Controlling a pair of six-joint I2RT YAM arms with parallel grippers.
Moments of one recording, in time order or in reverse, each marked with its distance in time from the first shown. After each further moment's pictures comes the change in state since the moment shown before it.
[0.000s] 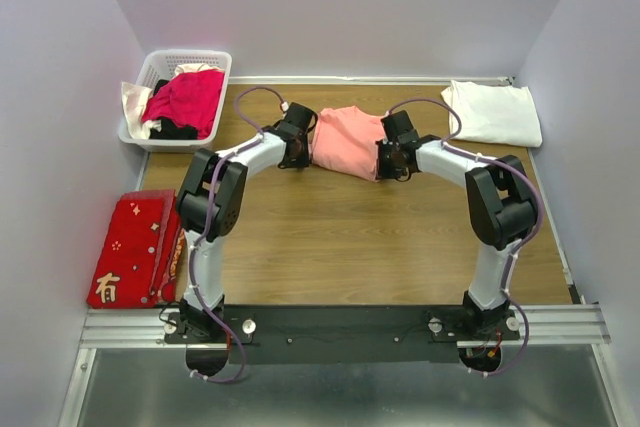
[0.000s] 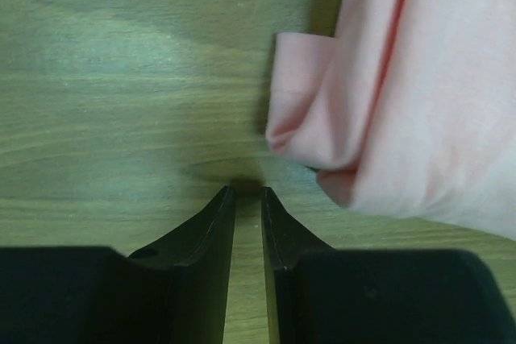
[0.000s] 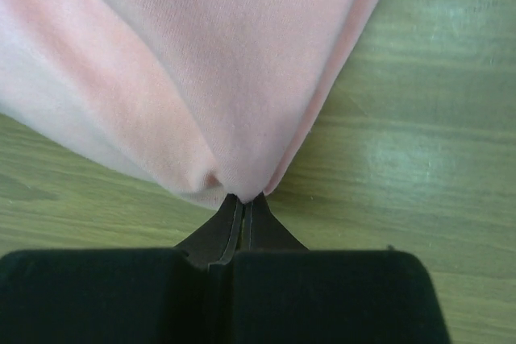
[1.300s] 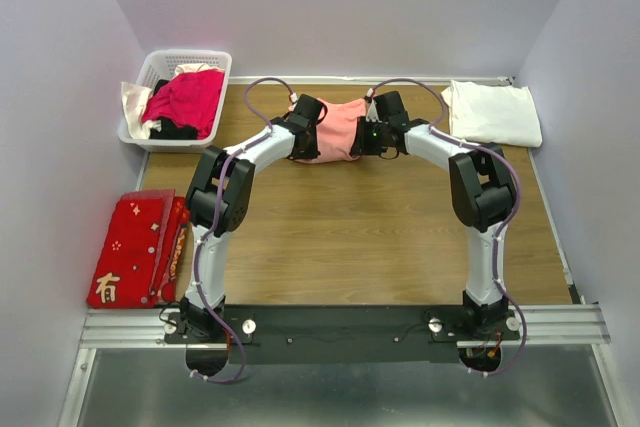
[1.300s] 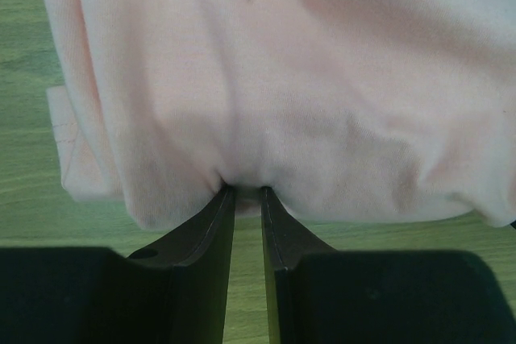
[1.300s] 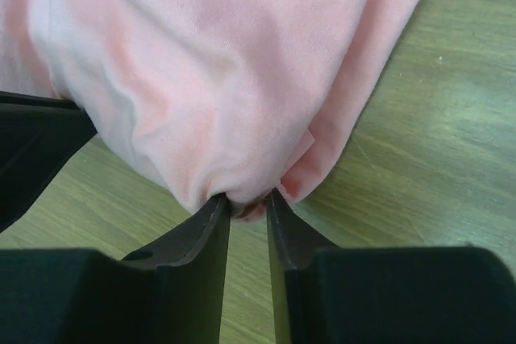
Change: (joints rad) left arm -0.024 0.071 0.148 -0.051 -0.019 -0.012; right arm -0.014 0.193 0.254 0.104 -0.267 -0.031
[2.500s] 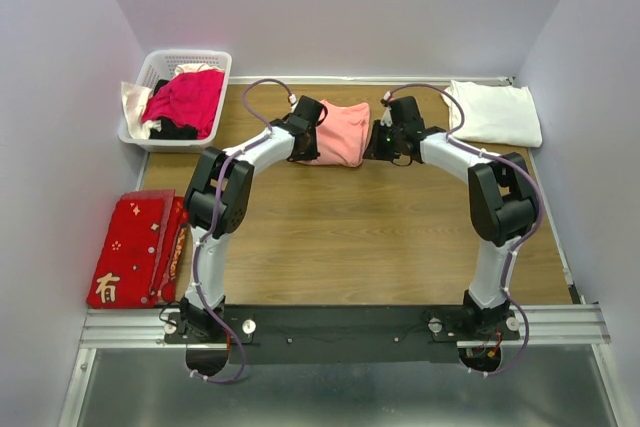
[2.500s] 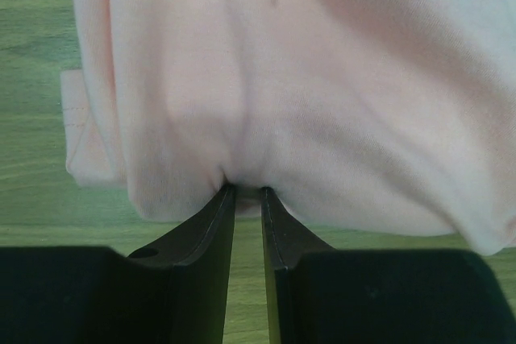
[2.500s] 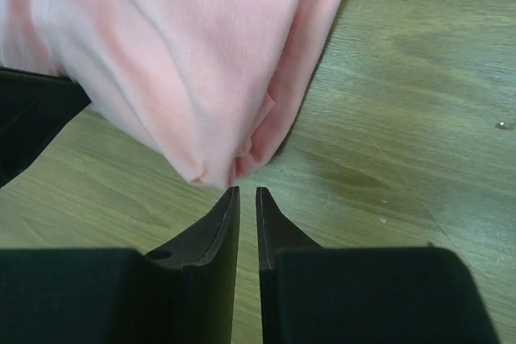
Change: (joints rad) left arm -0.005 -0.022 -0.031 0.015 -0.018 -0.019; right arm -0.031 -0.172 -0.185 0.038 0.041 0.051
